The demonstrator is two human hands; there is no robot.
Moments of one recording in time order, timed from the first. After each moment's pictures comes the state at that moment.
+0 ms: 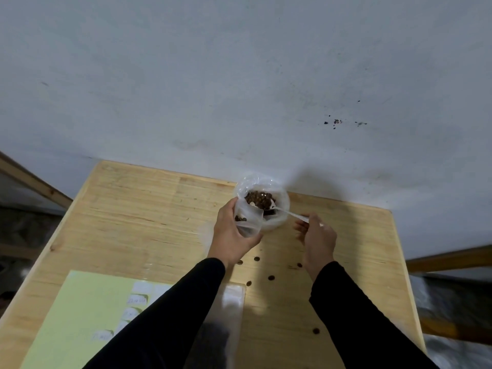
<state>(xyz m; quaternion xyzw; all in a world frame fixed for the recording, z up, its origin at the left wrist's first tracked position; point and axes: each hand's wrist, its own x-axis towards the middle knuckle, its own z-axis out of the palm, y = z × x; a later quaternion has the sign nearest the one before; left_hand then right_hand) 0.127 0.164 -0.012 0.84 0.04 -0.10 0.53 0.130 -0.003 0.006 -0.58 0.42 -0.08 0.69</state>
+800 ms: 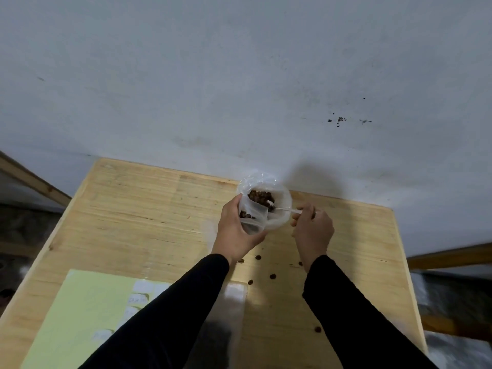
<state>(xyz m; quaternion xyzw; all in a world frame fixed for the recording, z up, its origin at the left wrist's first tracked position) 0.131 0.163 -0.015 0.82 0.04 -0.12 0.56 0.137 0.011 0.010 -0.80 0.34 -0.09 0.48</state>
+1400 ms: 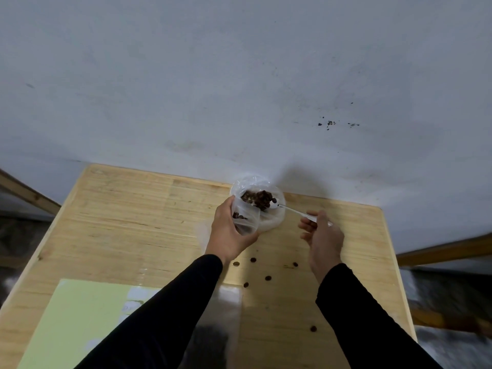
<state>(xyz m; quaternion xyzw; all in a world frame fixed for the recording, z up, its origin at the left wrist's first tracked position) 0.136 0.165 -0.014 0.83 0.03 -0.12 0.55 0.123 -0.012 0.025 -0.57 0.41 -0.11 0.71</state>
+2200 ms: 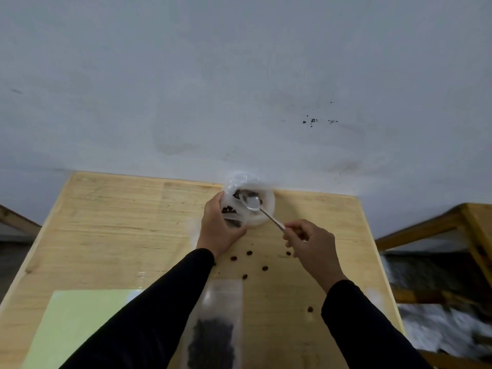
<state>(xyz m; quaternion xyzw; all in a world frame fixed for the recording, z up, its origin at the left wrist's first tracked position) 0.141 0.182 -0.021 0.85 -0.02 -0.05 0.52 0.063 0.003 0.056 -0.88 0.18 -0.02 0.43</state>
